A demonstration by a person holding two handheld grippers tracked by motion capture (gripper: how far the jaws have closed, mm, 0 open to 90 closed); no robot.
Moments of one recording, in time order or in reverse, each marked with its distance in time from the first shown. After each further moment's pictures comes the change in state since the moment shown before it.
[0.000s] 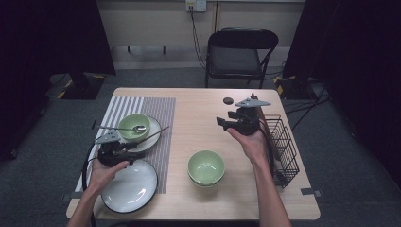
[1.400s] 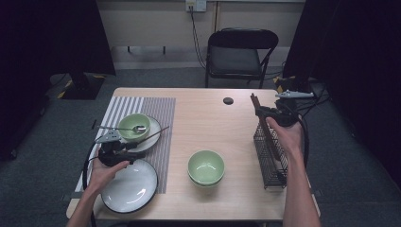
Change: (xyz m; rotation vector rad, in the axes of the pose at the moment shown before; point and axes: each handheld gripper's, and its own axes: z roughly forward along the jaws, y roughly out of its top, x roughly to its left) left arm 0.001 0.001 0.001 0.013 -0.001 0.009; right arm -0.090 -0.002 -0.057 0.044 -0.107 0.072
